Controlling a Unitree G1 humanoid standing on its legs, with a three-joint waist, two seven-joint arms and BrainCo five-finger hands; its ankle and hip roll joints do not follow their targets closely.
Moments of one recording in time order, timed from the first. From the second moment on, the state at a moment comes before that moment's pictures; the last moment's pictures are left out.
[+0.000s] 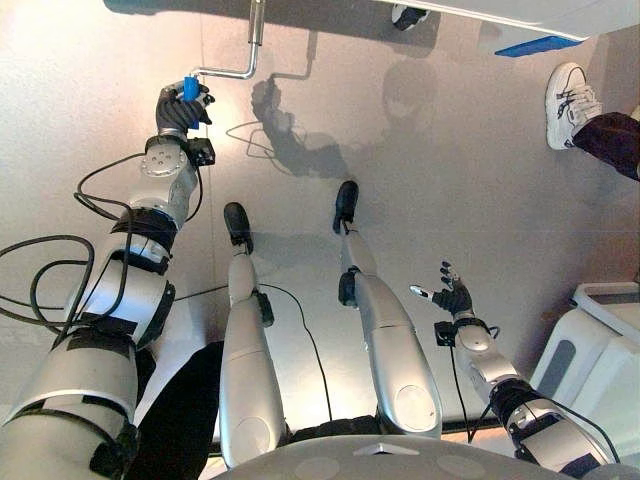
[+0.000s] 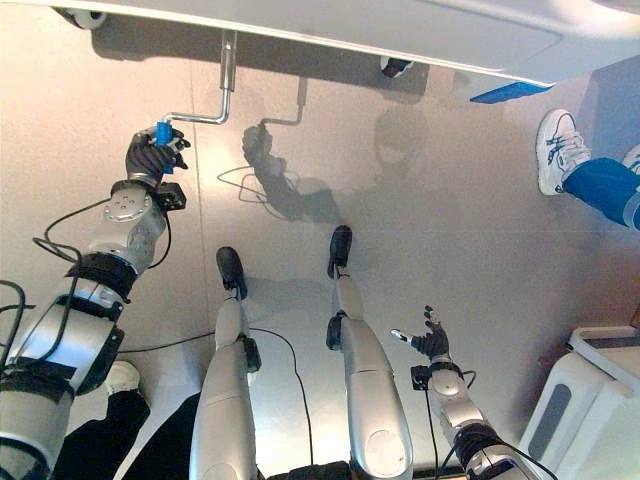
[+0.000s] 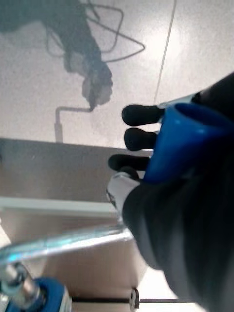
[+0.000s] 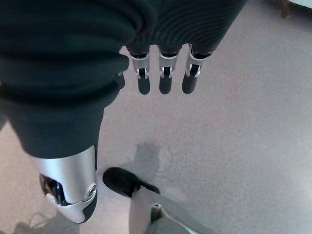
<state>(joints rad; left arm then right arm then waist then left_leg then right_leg) -1.07 0.61 -0.42 1.05 -0.73 -0.19 0.18 -0.21 -0.34 0.34 0.84 0.31 -0.25 -0.30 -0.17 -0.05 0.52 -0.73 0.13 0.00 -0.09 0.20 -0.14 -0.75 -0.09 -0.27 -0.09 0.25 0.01</state>
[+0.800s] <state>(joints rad) -1.12 0.68 -0.45 1.13 -0.69 -0.18 0.30 -0.18 -0.36 0.37 0.68 0.31 -0.31 -0.34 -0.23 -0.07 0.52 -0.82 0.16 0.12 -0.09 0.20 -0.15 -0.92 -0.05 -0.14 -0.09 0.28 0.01</state>
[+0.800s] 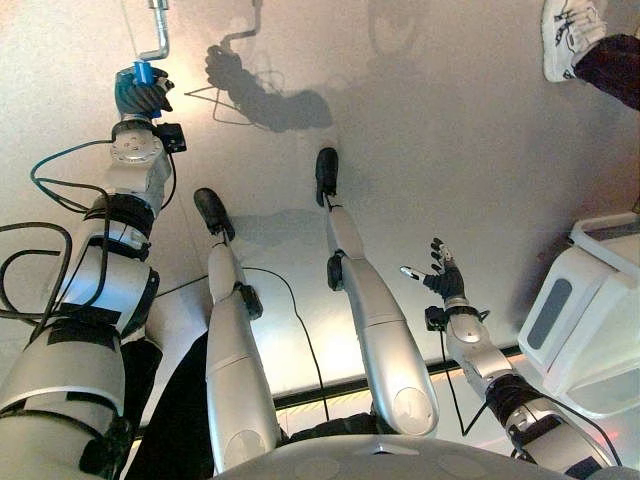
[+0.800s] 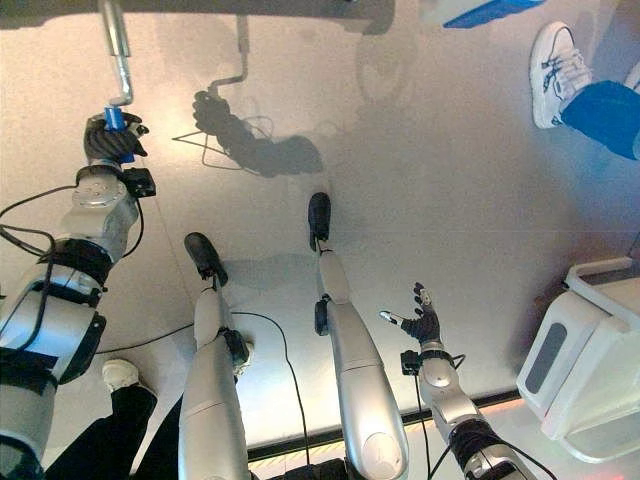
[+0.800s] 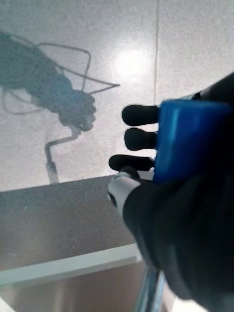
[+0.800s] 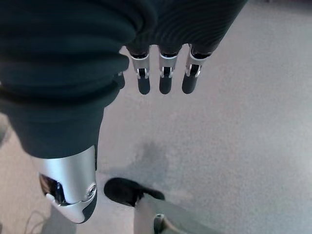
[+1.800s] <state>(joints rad) -1.09 0.58 -0.43 1.08 -0.72 -0.18 0.33 -0.15 -0.36 0.37 0.69 0.30 -0.32 -0.35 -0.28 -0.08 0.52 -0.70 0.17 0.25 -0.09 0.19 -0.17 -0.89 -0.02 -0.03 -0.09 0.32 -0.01</state>
